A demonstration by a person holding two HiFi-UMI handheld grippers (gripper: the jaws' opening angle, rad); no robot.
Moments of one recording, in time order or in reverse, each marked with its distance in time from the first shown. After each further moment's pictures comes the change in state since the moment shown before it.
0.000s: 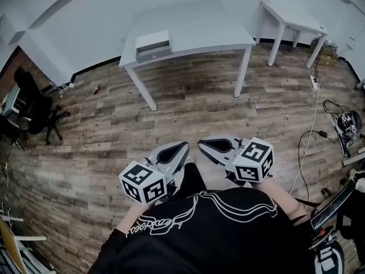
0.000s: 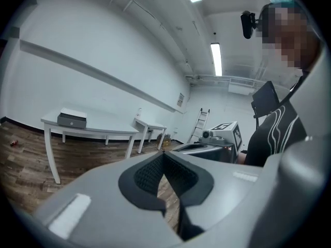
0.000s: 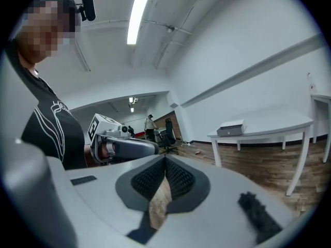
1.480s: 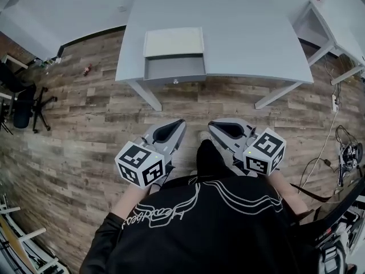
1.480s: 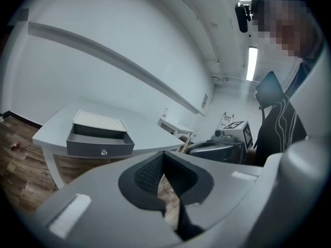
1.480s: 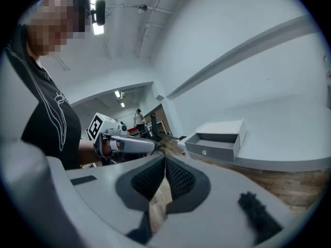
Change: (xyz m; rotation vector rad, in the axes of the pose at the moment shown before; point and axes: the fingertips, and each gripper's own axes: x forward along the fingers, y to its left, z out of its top) left arm 0.171 0.457 0.114 -0.110 0.030 0.114; right arm 0.282 -0.383 0.093 0.058 0.098 -0.021
